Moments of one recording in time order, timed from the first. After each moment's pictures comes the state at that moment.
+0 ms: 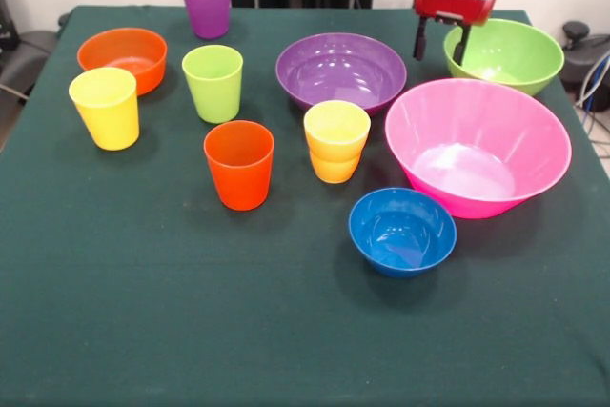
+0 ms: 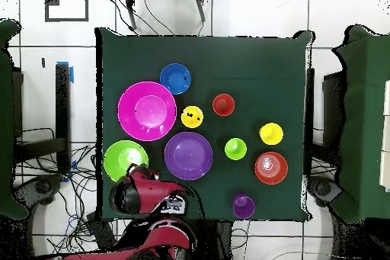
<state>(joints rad) 0.10 -0.49 -0.04 2.08 0.10 -0.11 2.10</state>
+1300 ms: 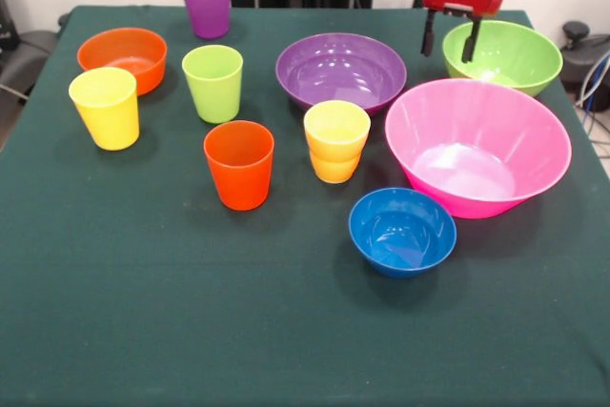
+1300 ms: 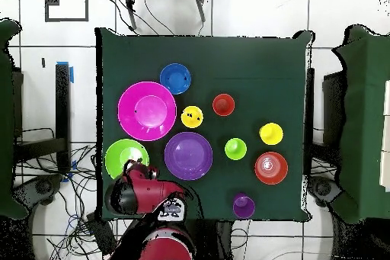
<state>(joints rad) 0.10 -0.56 -0.04 2.09 0.10 -0.12 2.11</state>
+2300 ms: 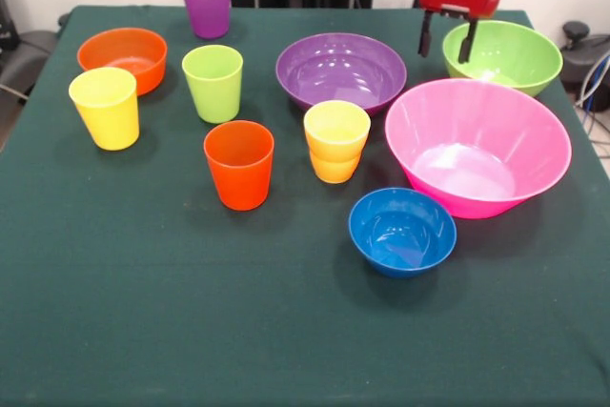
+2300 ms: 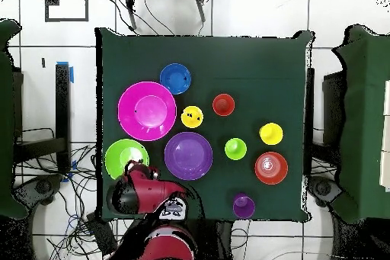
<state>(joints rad) 0.10 -0.54 -0.04 2.09 0.10 -0.12 2.11</state>
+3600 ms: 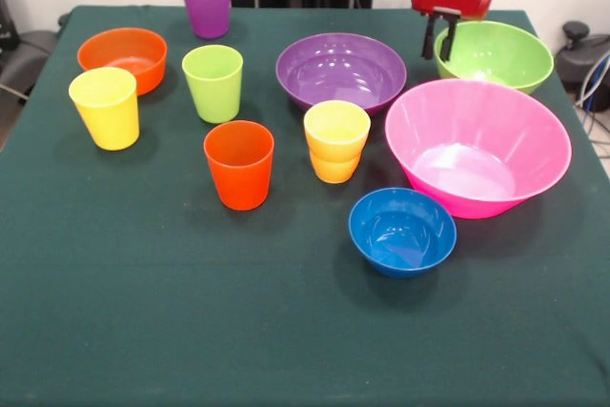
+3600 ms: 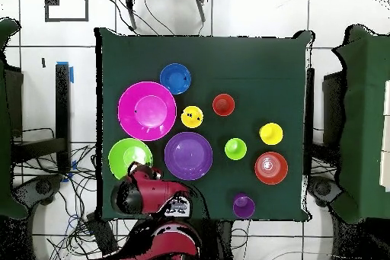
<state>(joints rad) 0.07 -0.53 -0.03 2.09 0.07 -0.12 2.11</state>
